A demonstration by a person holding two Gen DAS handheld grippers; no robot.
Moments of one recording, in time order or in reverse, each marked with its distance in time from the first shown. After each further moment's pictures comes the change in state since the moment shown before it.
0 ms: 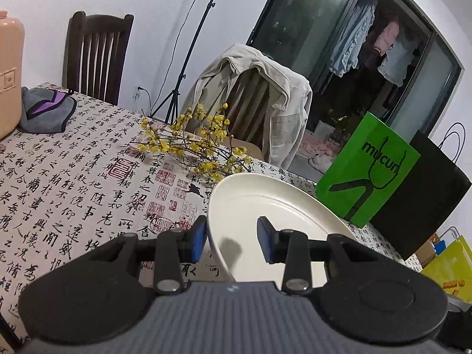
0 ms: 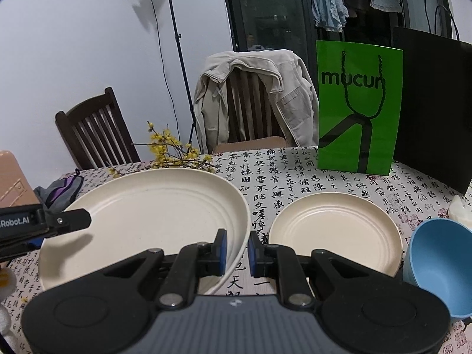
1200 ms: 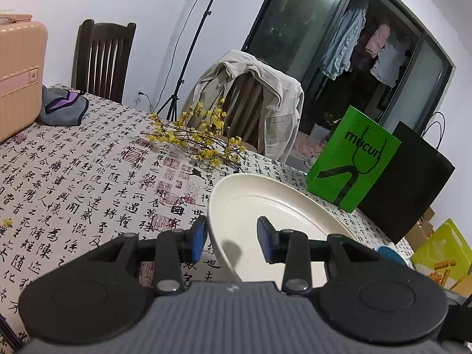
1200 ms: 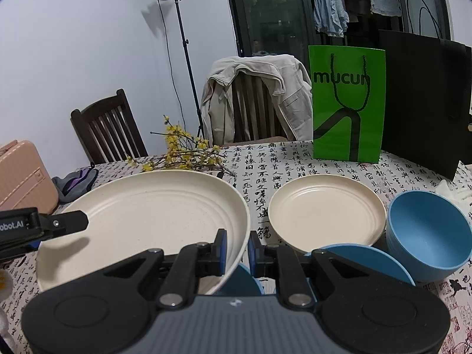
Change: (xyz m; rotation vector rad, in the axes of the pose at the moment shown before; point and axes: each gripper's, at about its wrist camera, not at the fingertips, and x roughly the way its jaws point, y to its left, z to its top) left arm -0.063 -0.001 -0.045 0.019 -0.029 -0.012; right arm -0.059 0.002 -0.045 -0.002 -0.021 0.016
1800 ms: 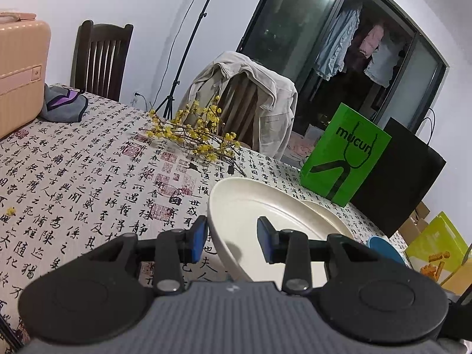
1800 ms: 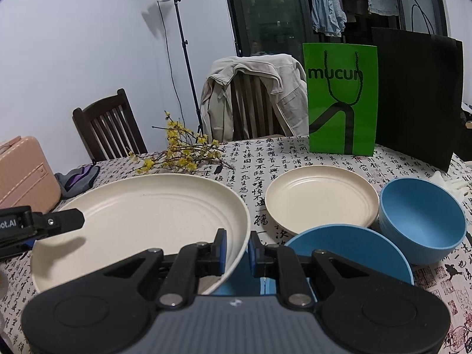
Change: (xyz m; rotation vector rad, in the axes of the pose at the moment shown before) left arm -0.020 0.000 -0.018 0.008 -0.008 -0.021; right arm -0.013 -0.003 -0.016 0.007 -0.004 -0.003
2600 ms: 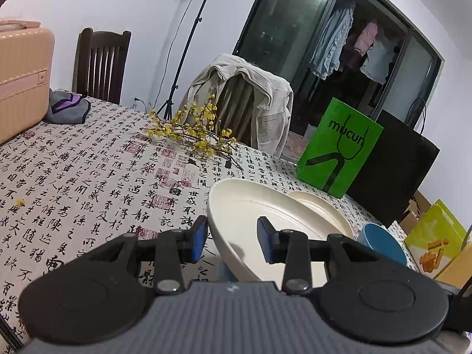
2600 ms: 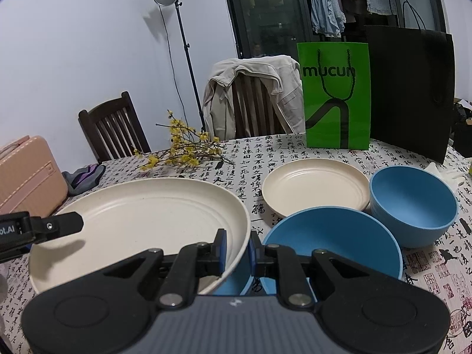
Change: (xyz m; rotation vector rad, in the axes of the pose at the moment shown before) left arm -0.023 -0.010 -0.023 0.034 -0.017 0.007; right arm -0.022 -0.012 -0.018 0.014 -0.012 0.022
